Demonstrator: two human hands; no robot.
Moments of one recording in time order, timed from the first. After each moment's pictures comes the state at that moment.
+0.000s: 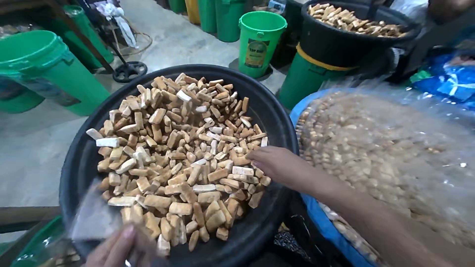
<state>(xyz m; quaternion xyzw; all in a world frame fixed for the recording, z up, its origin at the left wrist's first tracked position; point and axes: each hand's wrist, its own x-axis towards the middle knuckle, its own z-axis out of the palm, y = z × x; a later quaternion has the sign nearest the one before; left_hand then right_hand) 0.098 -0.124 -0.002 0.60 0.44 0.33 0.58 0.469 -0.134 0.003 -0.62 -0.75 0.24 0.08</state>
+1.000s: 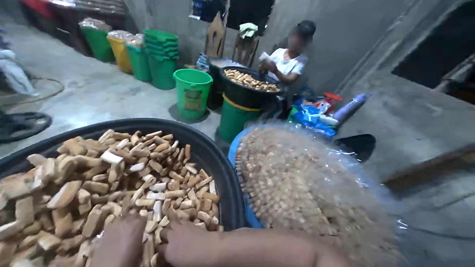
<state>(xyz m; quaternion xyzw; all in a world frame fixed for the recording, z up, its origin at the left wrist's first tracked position) 0.252 0.010 -0.025 0.91 0.38 -0.09 0.11 0.390 -0.086 -0.064 -0.56 -0.79 0.24 0.04</state>
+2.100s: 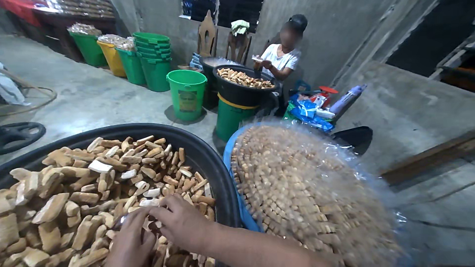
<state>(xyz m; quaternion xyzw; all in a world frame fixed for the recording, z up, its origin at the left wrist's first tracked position) 0.265 -0.001 -0.043 0.87 0.35 0.13 0.31 0.412 -0.080 -0.052 -0.62 -0.70 0.11 0.33</state>
